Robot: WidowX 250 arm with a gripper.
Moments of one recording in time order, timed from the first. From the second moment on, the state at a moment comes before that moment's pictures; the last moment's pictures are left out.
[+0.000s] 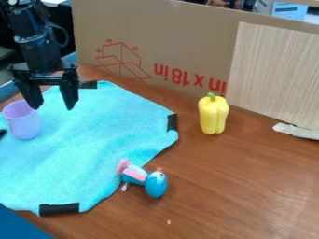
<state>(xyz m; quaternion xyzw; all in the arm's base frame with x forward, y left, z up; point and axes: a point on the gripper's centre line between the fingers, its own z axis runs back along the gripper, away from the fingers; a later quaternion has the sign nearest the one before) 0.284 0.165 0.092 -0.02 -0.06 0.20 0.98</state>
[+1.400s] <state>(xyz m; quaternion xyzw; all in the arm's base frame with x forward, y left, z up) 0.278 0.204 0.068 0.06 -0.02 0.24 0.97</state>
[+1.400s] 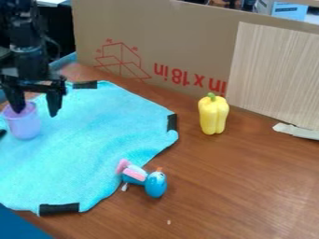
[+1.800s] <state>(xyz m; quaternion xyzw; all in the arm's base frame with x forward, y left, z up) 0.279 0.214 0.044 0.08 -0.01 0.26 0.96</state>
